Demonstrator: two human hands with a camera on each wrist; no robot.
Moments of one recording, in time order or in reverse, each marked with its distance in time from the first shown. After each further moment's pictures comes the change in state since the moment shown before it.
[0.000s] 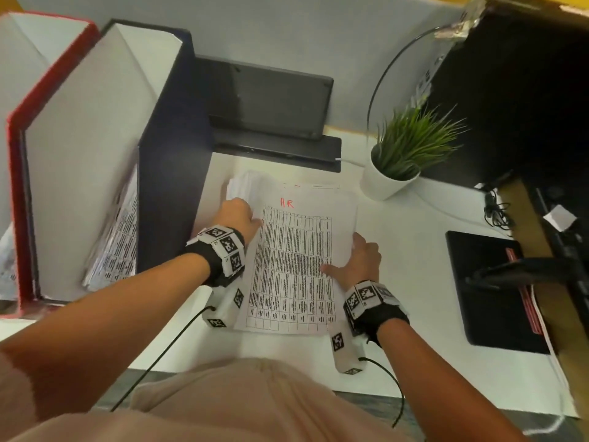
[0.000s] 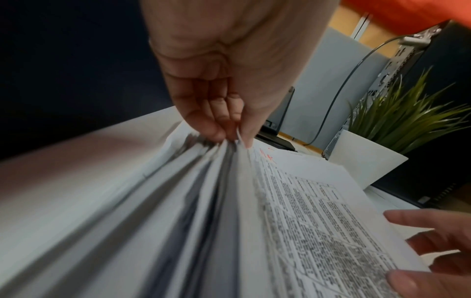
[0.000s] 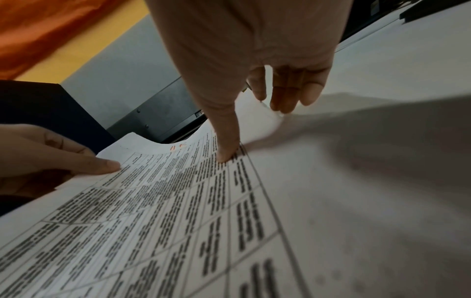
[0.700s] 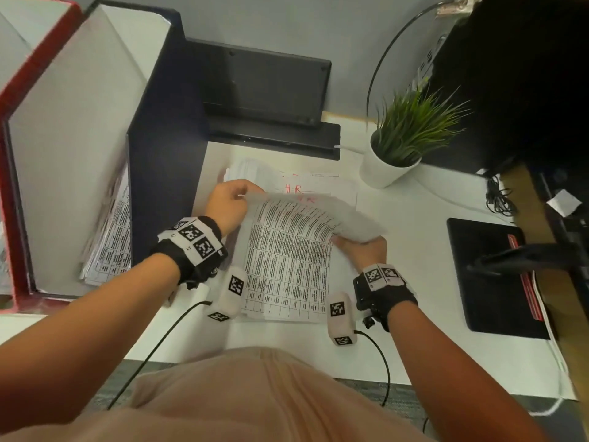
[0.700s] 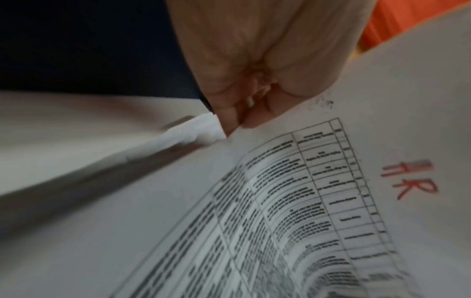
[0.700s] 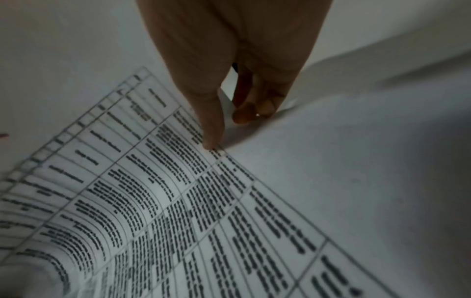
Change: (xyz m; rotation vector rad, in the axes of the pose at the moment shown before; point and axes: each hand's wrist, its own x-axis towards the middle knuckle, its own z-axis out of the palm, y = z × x) left_hand -0.015 0.001 -0.017 -0.669 -0.044 0.096; right_hand 0.006 0.006 -0.010 0.706 0.074 0.052
